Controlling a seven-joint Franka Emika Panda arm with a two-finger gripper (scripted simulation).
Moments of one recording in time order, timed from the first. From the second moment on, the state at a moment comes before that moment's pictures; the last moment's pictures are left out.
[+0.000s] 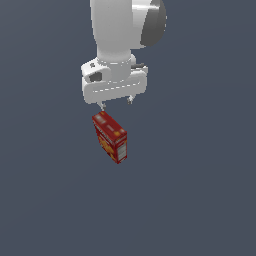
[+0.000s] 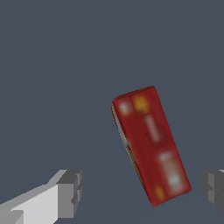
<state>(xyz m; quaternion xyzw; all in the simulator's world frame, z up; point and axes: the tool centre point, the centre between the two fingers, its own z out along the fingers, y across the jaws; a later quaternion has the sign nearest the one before) -0.045 -0.040 0.301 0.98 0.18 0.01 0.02</state>
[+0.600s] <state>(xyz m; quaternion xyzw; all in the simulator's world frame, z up) -0.033 -0.065 0.263 0.96 0.29 0.00 0.01</state>
